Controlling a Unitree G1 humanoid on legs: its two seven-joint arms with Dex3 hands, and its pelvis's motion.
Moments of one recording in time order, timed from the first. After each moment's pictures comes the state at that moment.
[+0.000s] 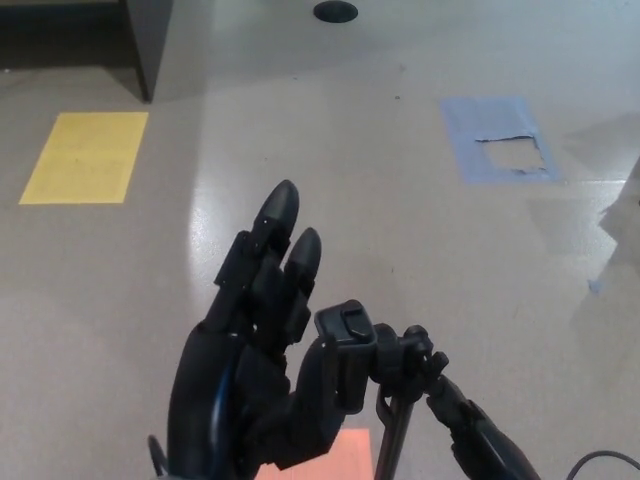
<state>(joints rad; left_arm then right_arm) 0.23 -0.05 -0.30 -0.55 -0.15 0.04 -0.05 -0.09 -0.21 0.35 0.57 -0.43 -0.40 -0.18</state>
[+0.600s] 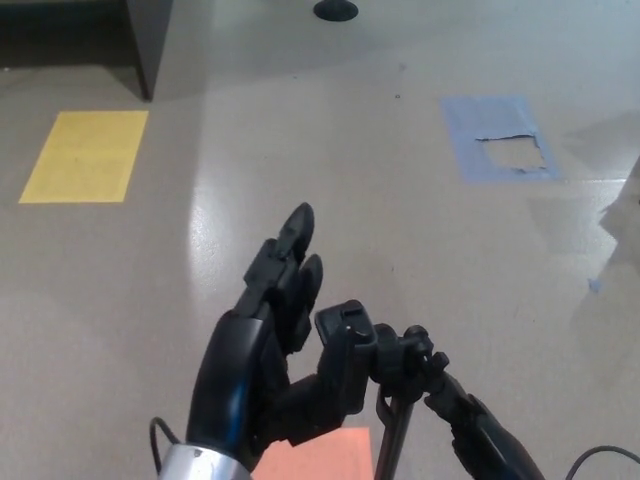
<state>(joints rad) 0.13 -0.01 -0.30 -0.50 -0.08 0.26 0.00 -0.10 -0.22 0.34 0.57 -0.44 -0.41 -0.18</state>
